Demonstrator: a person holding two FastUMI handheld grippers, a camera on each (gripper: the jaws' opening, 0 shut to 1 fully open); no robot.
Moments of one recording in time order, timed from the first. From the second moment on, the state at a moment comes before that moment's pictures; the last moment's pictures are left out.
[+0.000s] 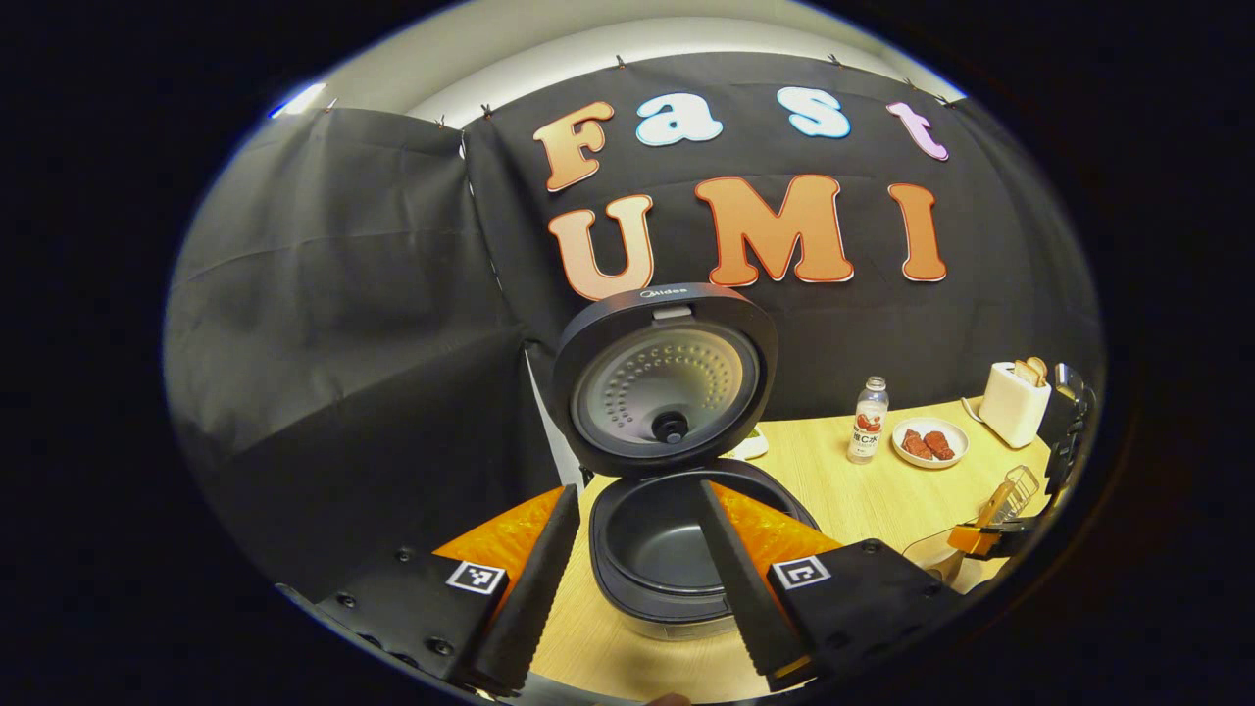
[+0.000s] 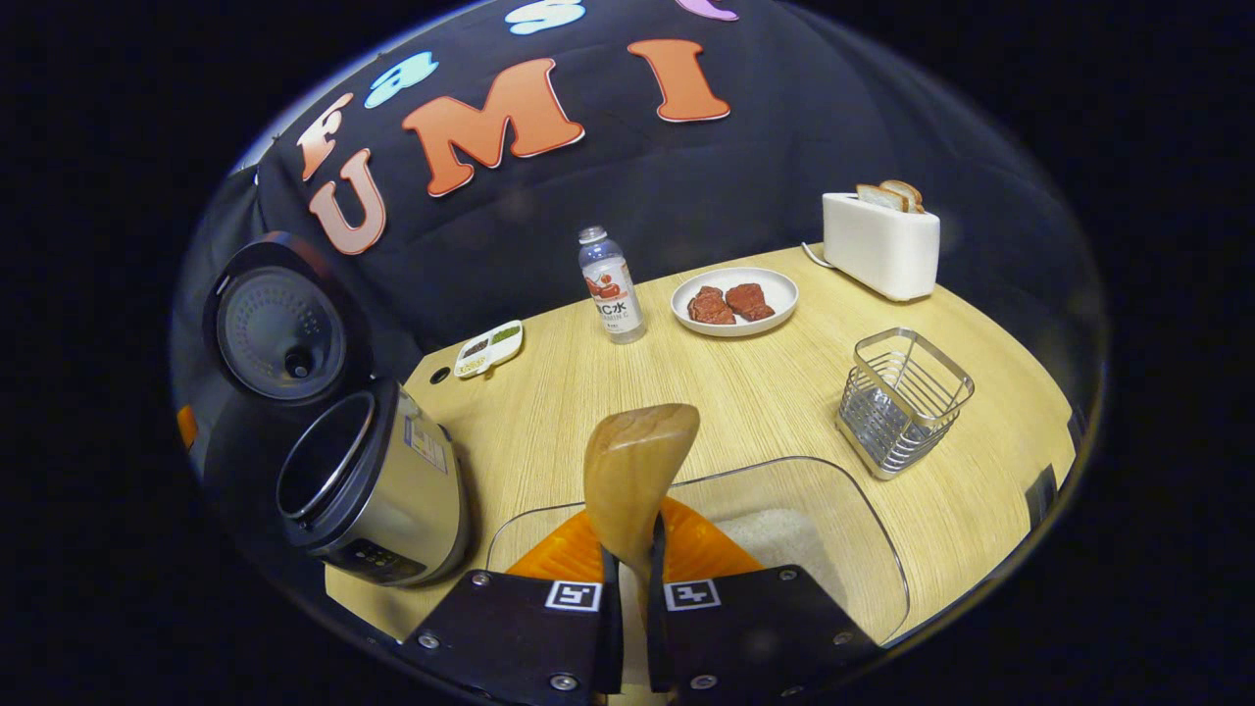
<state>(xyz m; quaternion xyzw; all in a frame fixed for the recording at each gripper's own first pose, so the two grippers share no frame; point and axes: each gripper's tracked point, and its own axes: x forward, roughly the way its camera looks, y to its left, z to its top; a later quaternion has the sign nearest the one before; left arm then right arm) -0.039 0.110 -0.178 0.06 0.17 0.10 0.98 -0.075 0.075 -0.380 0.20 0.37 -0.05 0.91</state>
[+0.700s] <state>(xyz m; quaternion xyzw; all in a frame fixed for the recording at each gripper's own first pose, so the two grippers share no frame) -0.036 0.098 -0.179 0.06 0.18 0.09 0.98 -0.074 0.078 -0.383 0.34 0.39 -0.02 0.86</state>
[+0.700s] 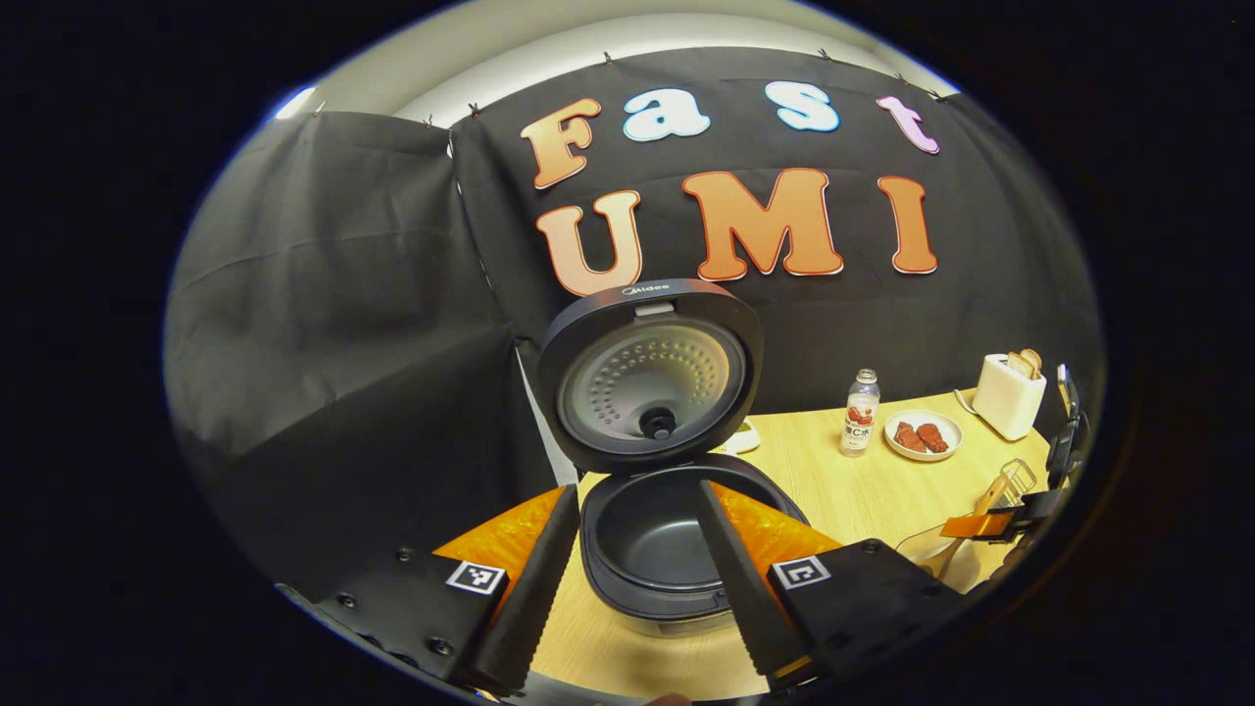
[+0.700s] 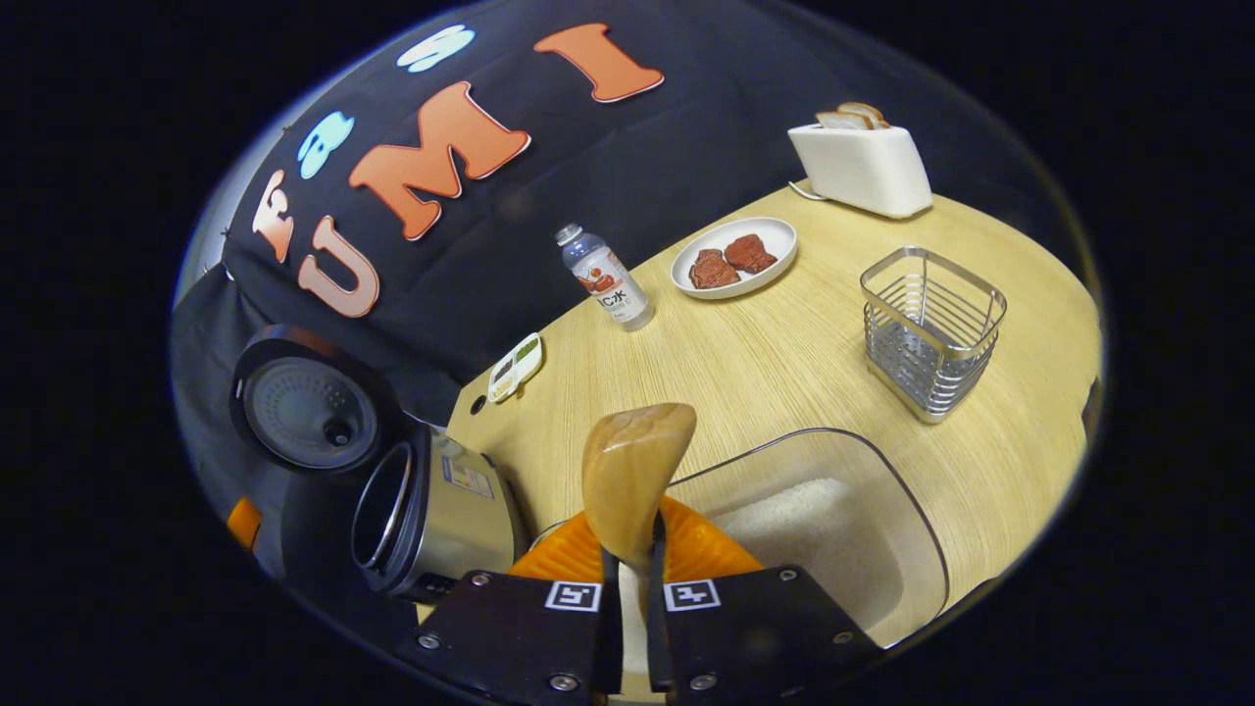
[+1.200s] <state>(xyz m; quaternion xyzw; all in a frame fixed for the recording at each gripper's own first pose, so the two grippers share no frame) -0.039 0.089 -0.176 0.06 0.18 0.09 0.98 -0.078 0.060 -0.385 0.46 0.38 -0.01 0.80</state>
